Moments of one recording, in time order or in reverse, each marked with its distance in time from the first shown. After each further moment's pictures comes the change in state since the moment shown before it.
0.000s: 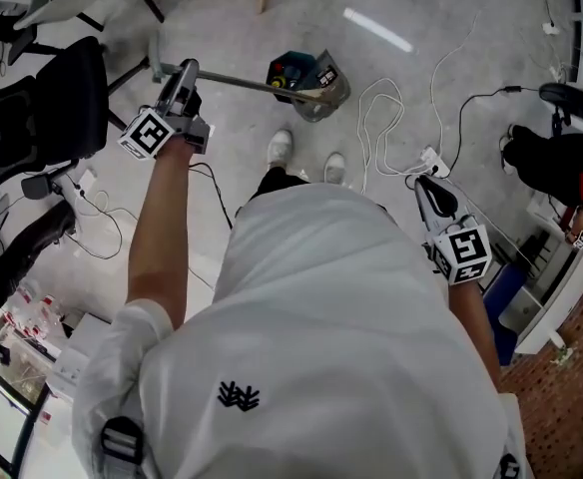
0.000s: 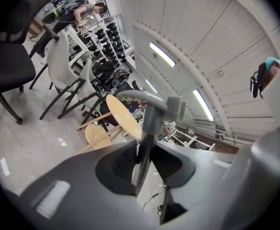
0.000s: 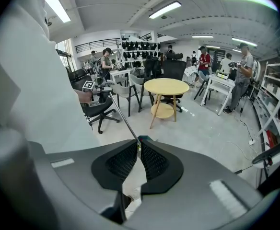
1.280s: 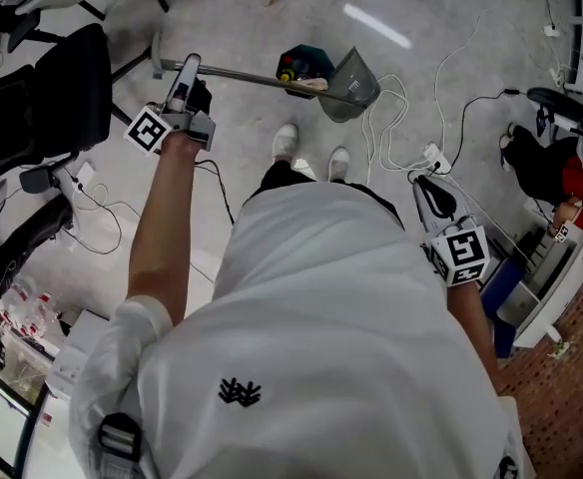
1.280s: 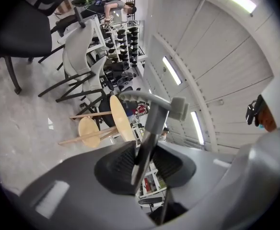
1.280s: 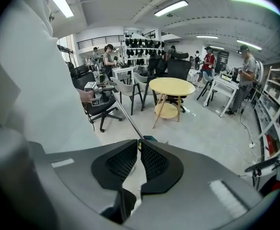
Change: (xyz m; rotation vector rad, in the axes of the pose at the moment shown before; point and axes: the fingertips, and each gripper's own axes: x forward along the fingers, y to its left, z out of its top) left arm -0.030 0.025 0.024 -0.241 -0.099 -0.118; right arm 0.017 0.054 0.017 -0.033 0.039 0.005
